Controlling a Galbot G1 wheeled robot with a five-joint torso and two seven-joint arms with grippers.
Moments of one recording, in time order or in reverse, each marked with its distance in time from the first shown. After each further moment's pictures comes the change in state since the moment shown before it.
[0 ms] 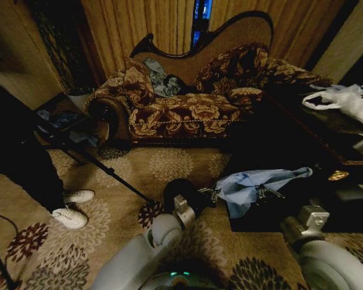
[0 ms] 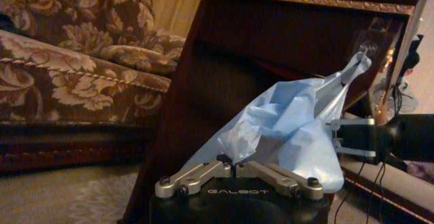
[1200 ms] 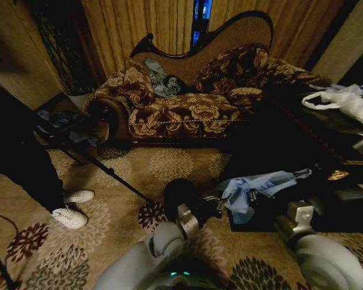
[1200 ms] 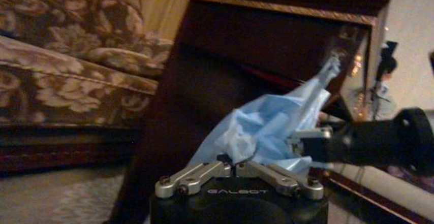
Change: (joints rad) left arm 0.087 0.032 -0.032 -0.067 0.026 -0.019 0.049; right arm 0.041 -0.110 -0.090 0.000 0.046 -0.024 0.040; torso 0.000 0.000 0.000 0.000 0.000
